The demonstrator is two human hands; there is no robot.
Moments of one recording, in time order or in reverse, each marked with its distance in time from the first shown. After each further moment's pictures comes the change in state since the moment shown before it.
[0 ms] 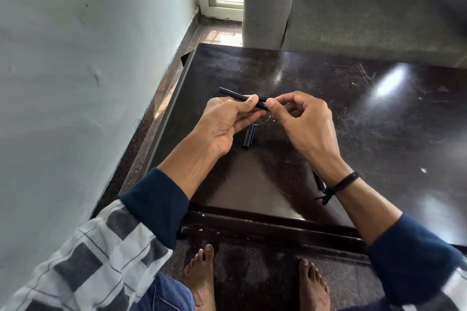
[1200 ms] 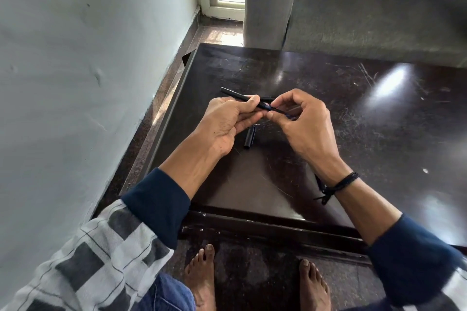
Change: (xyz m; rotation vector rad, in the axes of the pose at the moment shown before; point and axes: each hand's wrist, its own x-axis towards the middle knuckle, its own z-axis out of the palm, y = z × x) left_hand -0.001 0.001 0.001 -0.007 0.010 -0.014; right_hand -0.001 -0.001 0.003 0.003 -0.031 -0.056
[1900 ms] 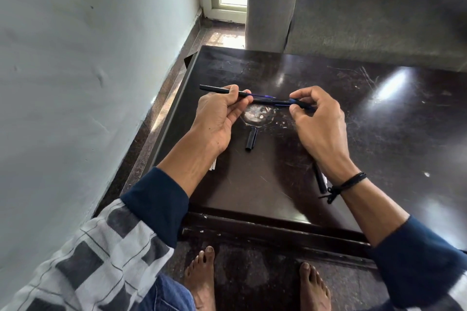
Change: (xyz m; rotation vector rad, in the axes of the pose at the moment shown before) left_hand 0.012 0.006 -0.008 -0.229 0.120 0.082; right_hand 0.005 0.003 -0.010 -0.062 0.142 0.121
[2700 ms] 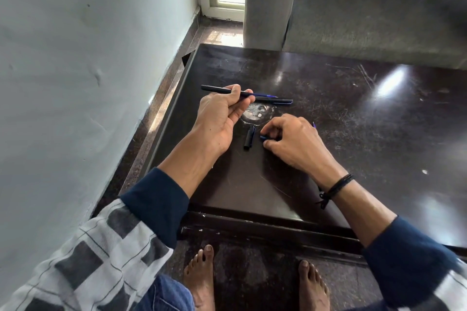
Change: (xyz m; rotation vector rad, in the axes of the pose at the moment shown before) left_hand -0.001 -0.006 0.002 -0.006 -0.017 -0.008; right_hand -0.011 0.004 0.015 -0.432 -0.461 -0.130
